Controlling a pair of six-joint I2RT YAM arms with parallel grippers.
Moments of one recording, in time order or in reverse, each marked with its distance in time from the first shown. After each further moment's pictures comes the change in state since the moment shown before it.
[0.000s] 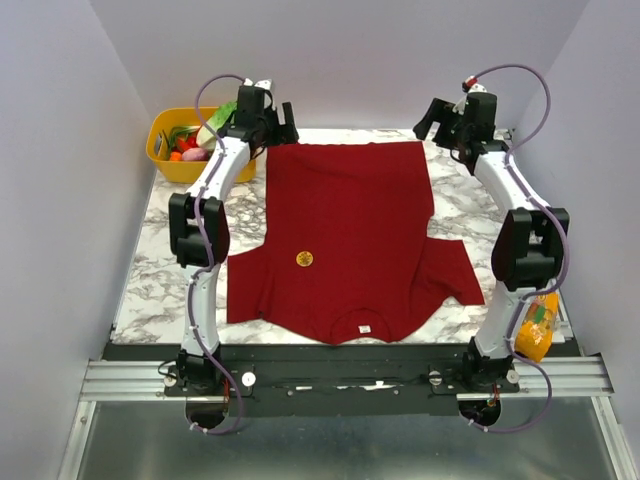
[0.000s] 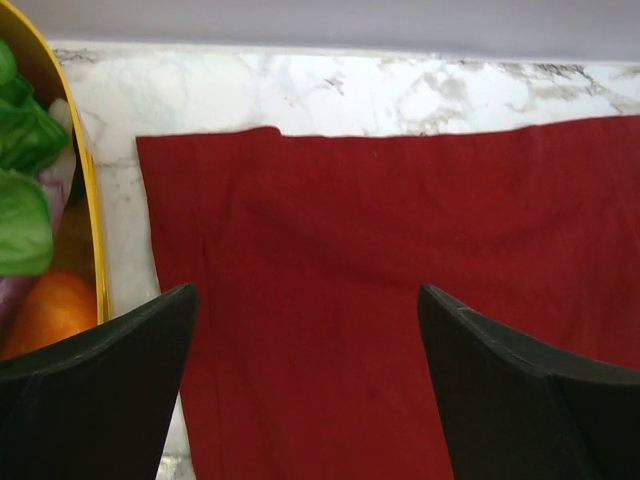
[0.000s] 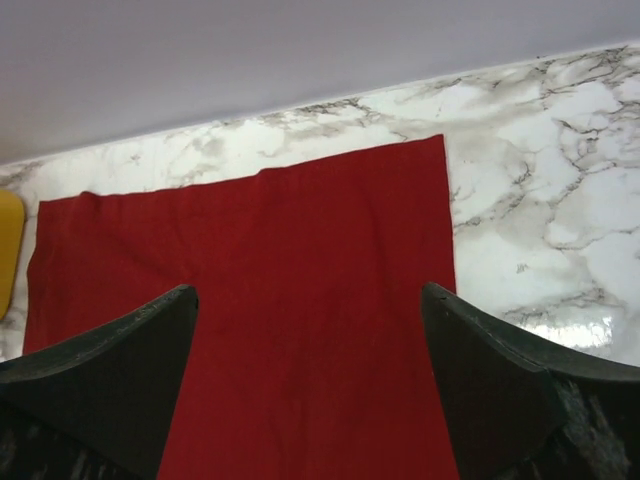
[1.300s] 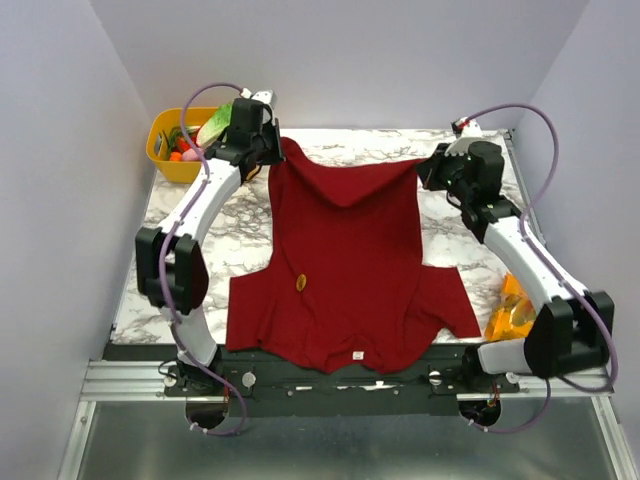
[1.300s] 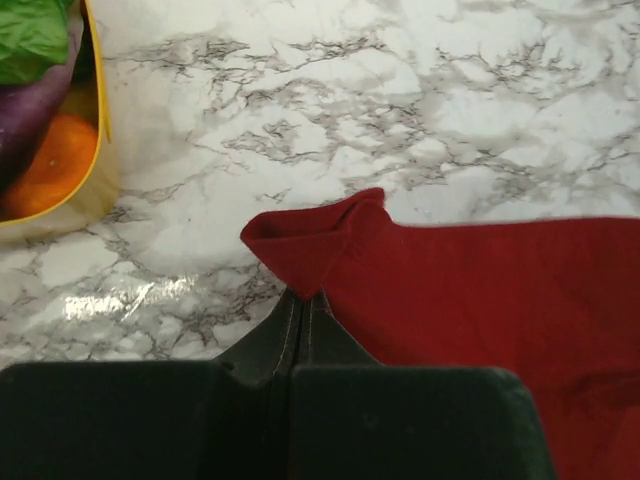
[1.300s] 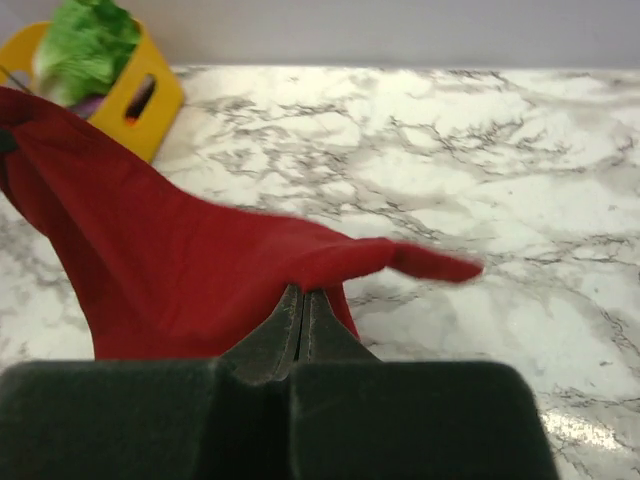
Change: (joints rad) left arm -0.091 -0.578 -0.537 -0.010 -0.063 0.019; right arm 0.145 -0.707 -0.658 0.153 -0.053 -0.090
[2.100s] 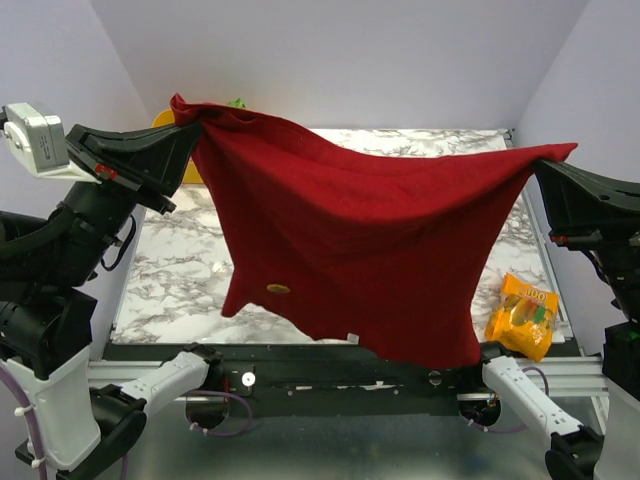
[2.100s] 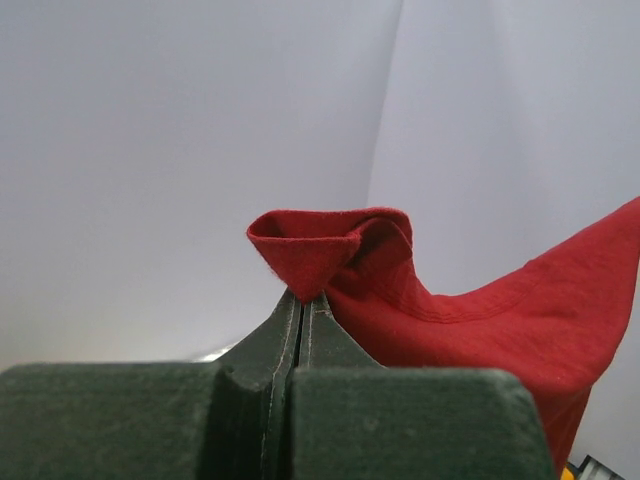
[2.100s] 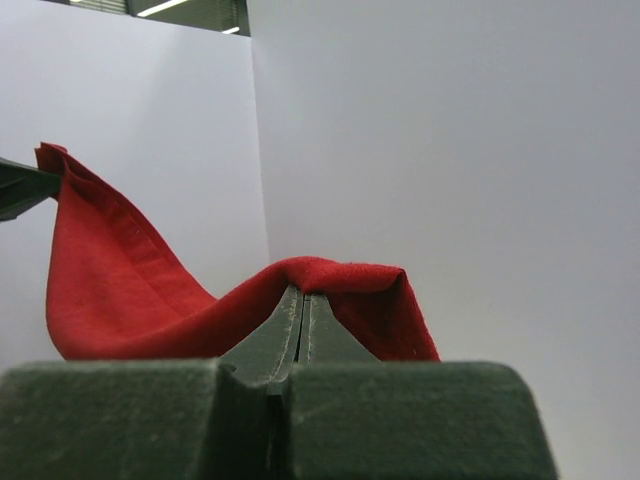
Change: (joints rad) left arm -0.142 -0.735 0.385 -0.152 0.148 0.020; right arm 0.039 -0.578 0.537 -0.245 -0.154 0.043
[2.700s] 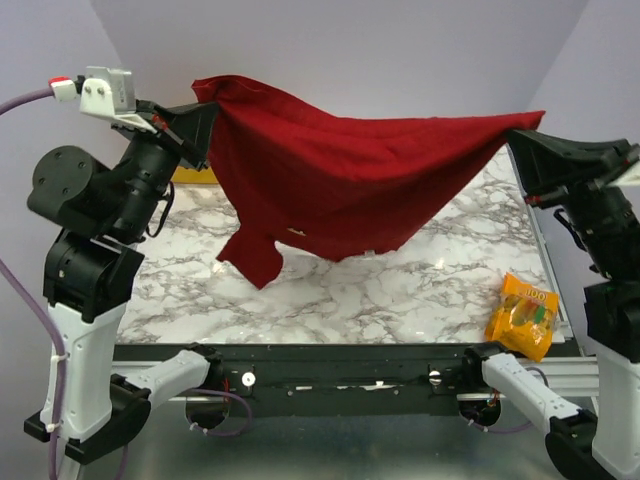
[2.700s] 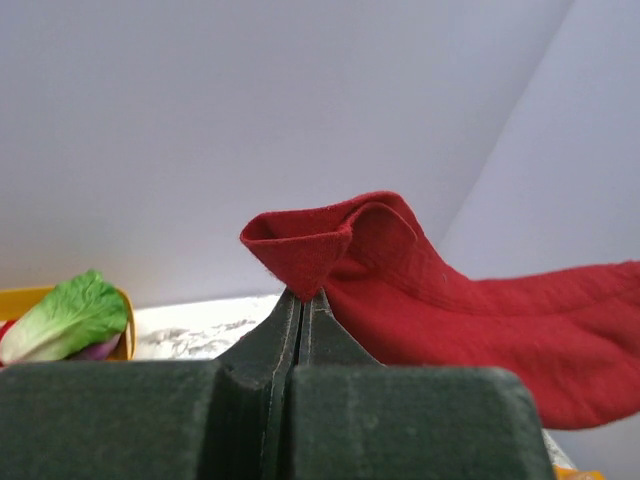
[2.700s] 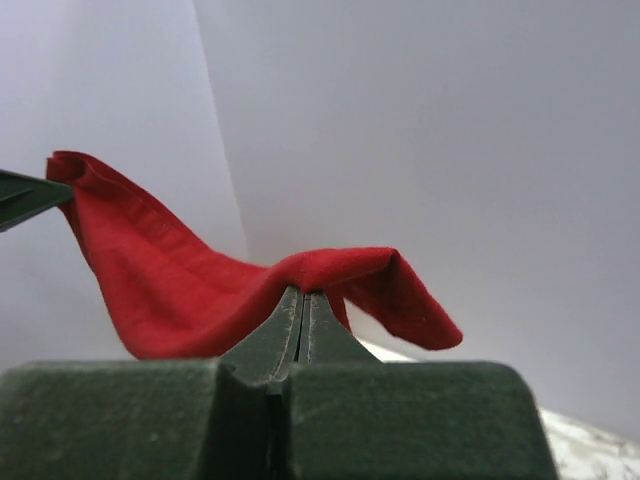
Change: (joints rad) left arm 0.000 0.090 -0.152 0.040 -0.269 -0.021; right arm 0.000 0.164 0.031 -0.057 0.047 -0.027
